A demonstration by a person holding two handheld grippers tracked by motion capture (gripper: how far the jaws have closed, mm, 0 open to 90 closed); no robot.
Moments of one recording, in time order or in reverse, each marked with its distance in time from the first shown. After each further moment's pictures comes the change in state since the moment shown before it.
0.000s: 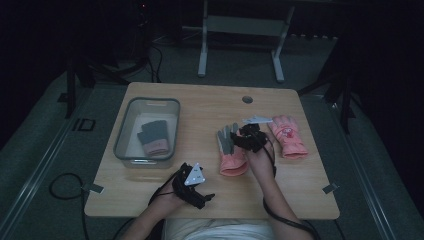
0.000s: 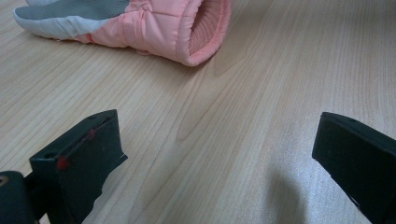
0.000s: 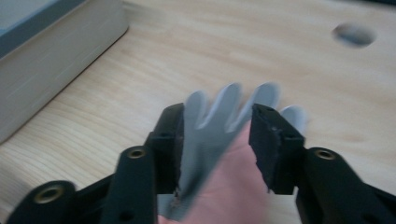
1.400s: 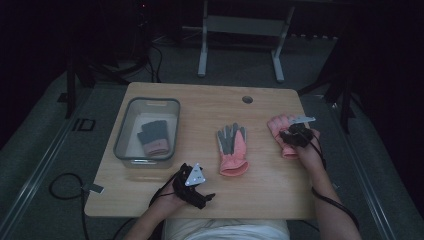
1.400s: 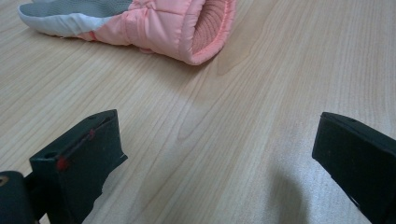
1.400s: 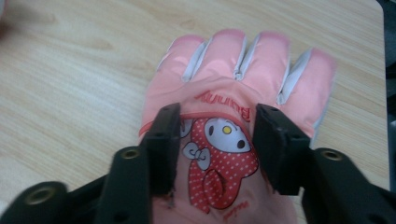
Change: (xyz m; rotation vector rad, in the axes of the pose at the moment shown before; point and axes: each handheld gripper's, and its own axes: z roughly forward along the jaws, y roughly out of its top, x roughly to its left) left arm -0.002 -0.001 0.001 -0.003 0.026 -0.006; right arm -0.185 -0.057 0.009 0.110 -0.204 -0.128
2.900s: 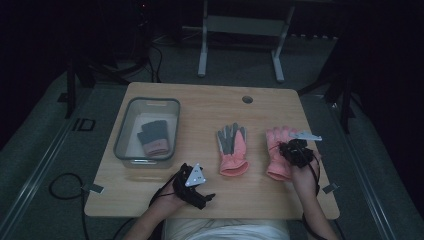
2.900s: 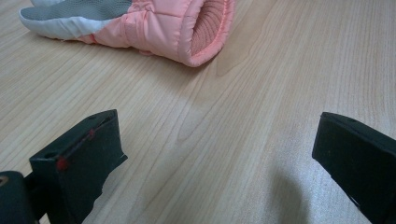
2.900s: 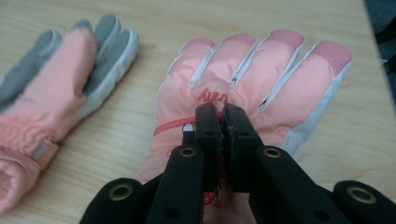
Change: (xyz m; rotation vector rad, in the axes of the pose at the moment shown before) left arm -0.001 0.001 0.000 -0.004 -0.004 0.006; right arm 0.077 -0.012 -0.093 -0.050 -0.020 0.229
